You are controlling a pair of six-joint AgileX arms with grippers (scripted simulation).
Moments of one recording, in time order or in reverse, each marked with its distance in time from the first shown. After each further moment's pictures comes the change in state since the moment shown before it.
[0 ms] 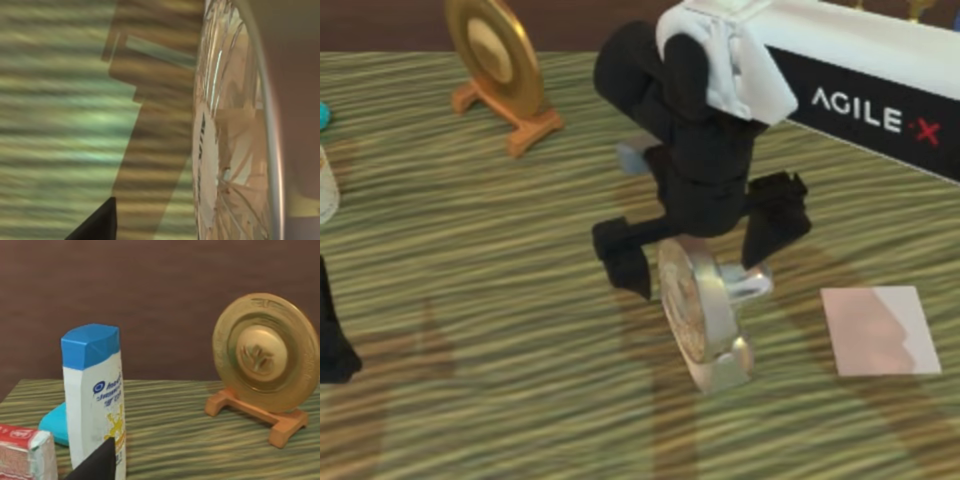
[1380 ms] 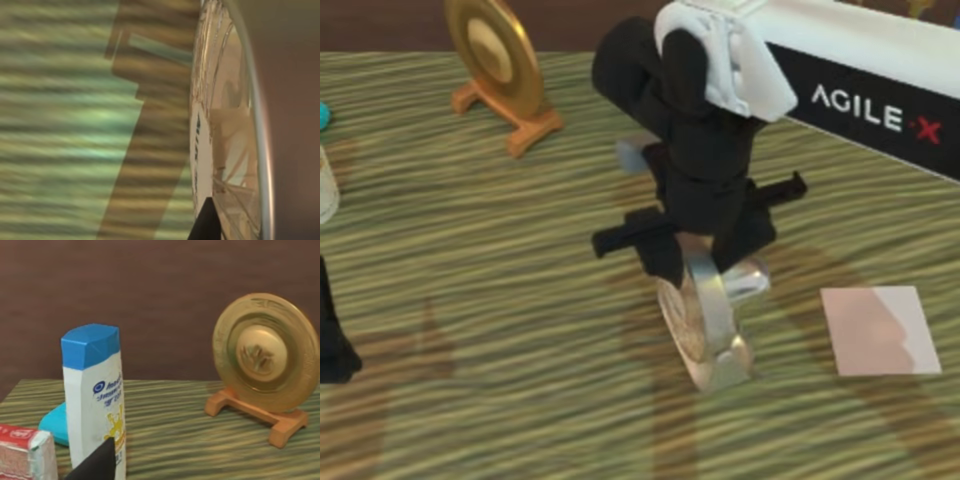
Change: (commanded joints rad) left arm 0.000 0.000 0.000 0.000 0.000 0.000; right arm -0.001 0.003 0.018 -0.017 0.000 0.002
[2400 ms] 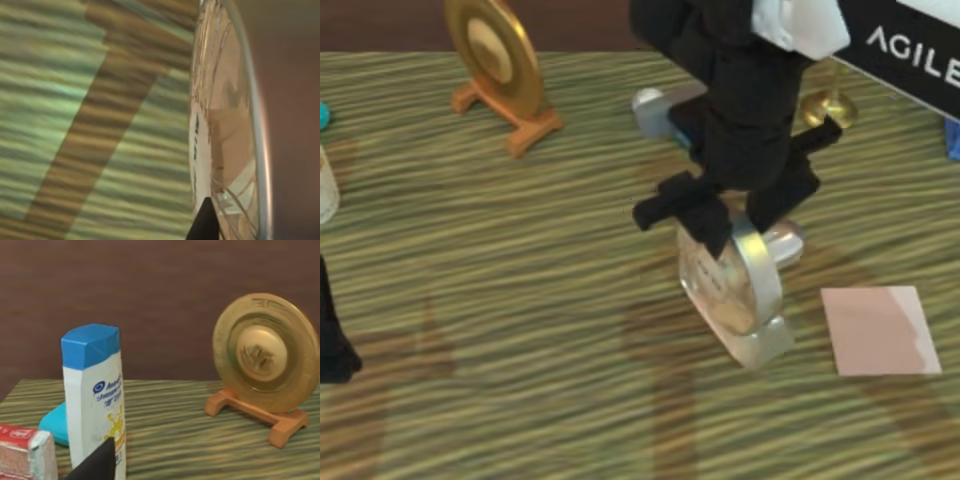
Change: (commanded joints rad) left arm 0.000 0.000 0.000 0.000 0.000 0.000; right arm -0.058 -0.042 0.115 -0.183 0.000 -0.225
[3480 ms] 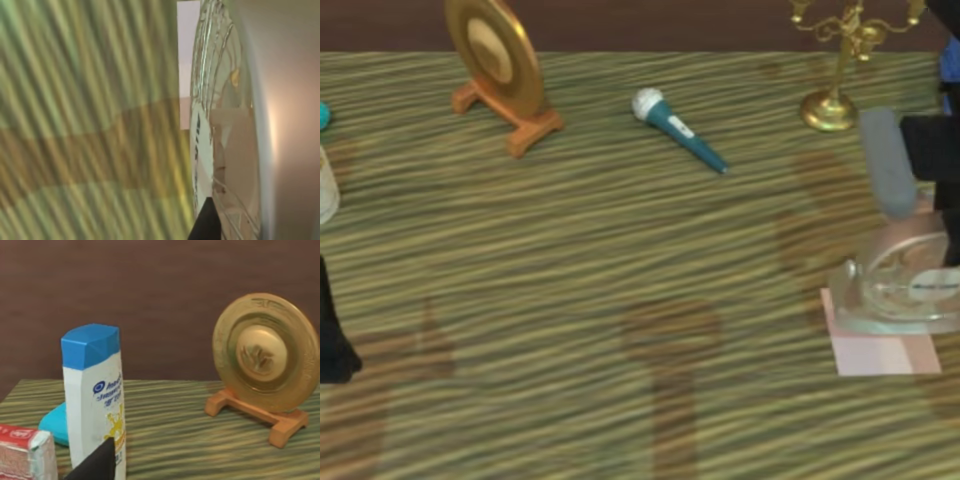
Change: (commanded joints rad) left arm 0.000 0.000 0.000 0.000 0.000 0.000; right arm -0.374 -0.412 -0.496 0.116 -0.004 -1.430
